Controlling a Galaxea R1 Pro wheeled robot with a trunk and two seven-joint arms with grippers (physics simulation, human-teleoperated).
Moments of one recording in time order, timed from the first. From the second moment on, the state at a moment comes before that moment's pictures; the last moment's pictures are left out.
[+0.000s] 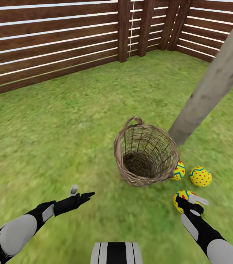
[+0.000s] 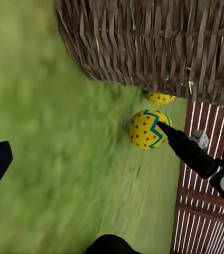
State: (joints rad) left arm -0.87 0.15 0.61 -0.02 -0.24 0.32 -1.16; right arm -0.60 -0.20 0.19 -0.52 -0.52 -0.06 -0.40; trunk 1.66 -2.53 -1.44
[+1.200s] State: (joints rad) left arm -0.87 0.15 0.61 -0.02 -0.25 0.32 -1.16; right arm -0.60 -0.20 0.19 -0.53 -0.51 -0.07 -0.40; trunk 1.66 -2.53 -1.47
